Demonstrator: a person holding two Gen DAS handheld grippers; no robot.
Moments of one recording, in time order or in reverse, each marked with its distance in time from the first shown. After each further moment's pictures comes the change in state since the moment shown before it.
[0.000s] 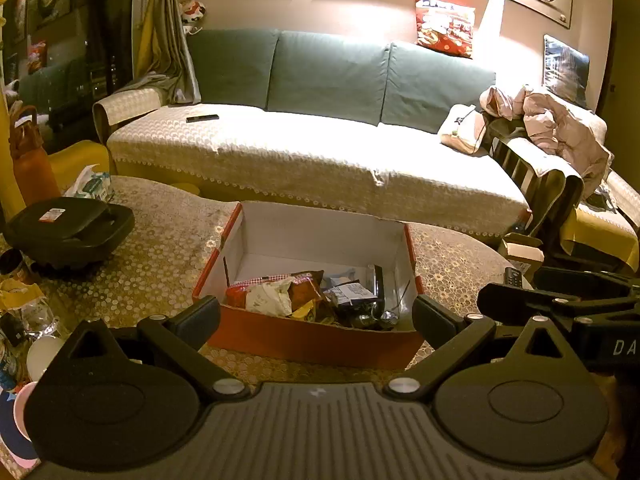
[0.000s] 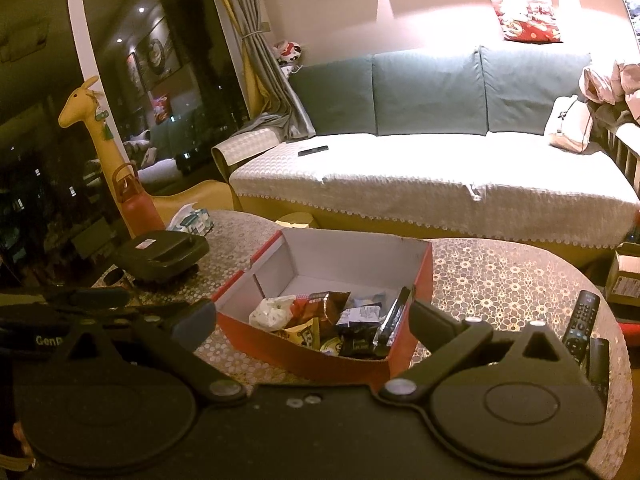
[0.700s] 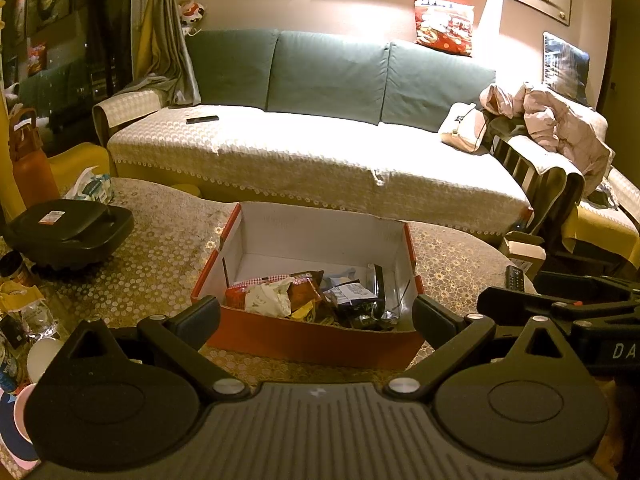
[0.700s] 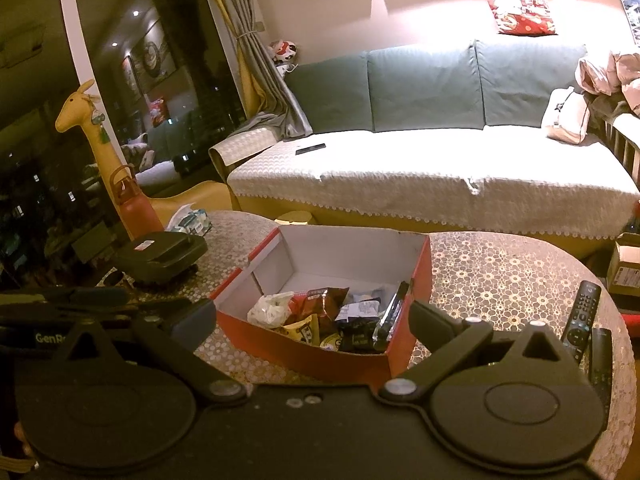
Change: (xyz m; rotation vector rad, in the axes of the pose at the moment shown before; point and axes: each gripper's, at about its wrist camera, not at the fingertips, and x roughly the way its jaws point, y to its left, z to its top) left arm 0.003 -0.002 0.001 0.008 0.000 0.007; right arm -0.002 -0.002 -0.005 0.026 0.002 -0.002
